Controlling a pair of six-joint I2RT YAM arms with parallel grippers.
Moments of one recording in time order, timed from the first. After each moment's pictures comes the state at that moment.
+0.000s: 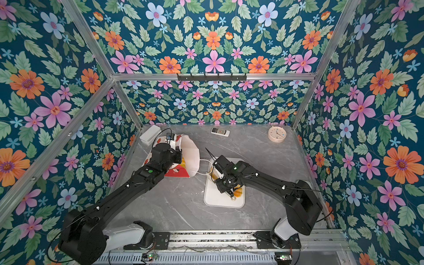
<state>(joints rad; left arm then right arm) -0.48 1.22 0.85 -0.04 -0.29 -0.11 0.81 1.54 1.12 -0.80 -0.07 0.33</state>
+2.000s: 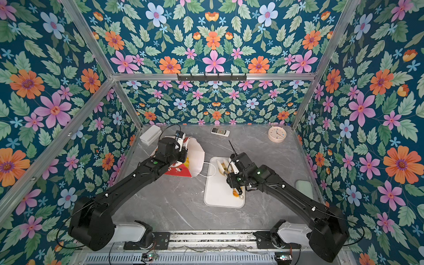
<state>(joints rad) -0.48 1.36 0.98 -0.17 -0.11 0.00 0.67 1.22 0.98 -0.72 -0.15 0.40</state>
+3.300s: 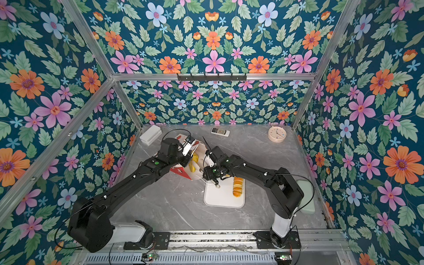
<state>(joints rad) -0.53 1.35 1.00 -0.24 -0.02 0.29 0.76 1.78 1.28 -0.49 -0.25 0.42</state>
